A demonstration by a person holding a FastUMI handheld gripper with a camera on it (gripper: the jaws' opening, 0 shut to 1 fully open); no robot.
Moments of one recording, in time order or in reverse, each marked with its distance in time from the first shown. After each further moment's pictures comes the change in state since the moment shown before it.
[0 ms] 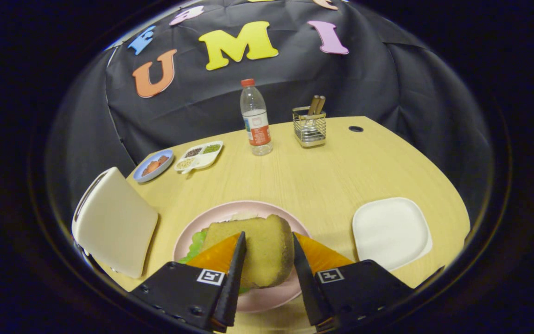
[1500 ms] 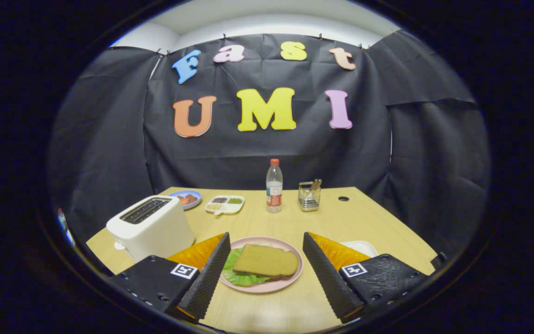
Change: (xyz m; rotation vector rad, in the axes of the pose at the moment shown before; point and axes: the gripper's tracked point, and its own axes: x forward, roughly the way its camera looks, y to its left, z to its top) arm -0.187 0.041 0.032 -0.163 -0.461 -0.008
